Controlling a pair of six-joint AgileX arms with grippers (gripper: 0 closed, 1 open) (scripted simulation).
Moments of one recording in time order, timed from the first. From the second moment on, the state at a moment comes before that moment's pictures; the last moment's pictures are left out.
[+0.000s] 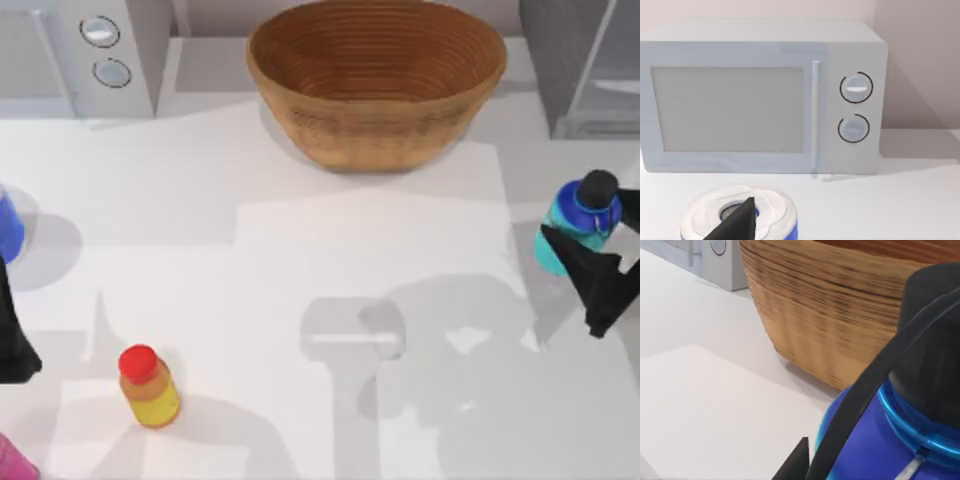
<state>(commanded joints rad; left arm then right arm) 0.00 0.00 0.00 0.00 0.00 0.00 -0.02 1.78 0.32 1.31 -0.74 -0.19</state>
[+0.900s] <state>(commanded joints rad) 0.00 0.00 0.00 0.00 0.00 0.00 -0.13 1.65 0.28 1.10 -0.85 -0.22</state>
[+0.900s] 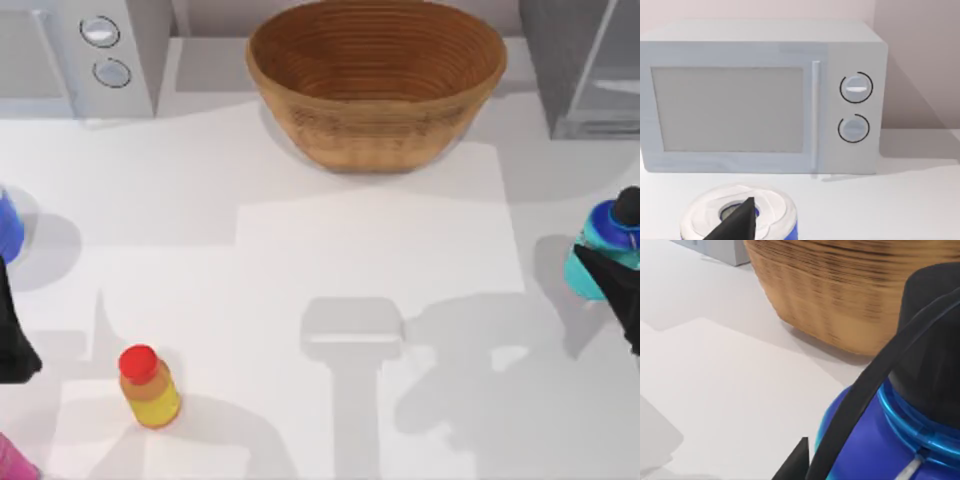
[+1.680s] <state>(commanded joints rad) 0.00 0.00 0.00 0.00 0.00 0.00 -0.04 0.75 0.15 0.53 -0.40 -0.07</state>
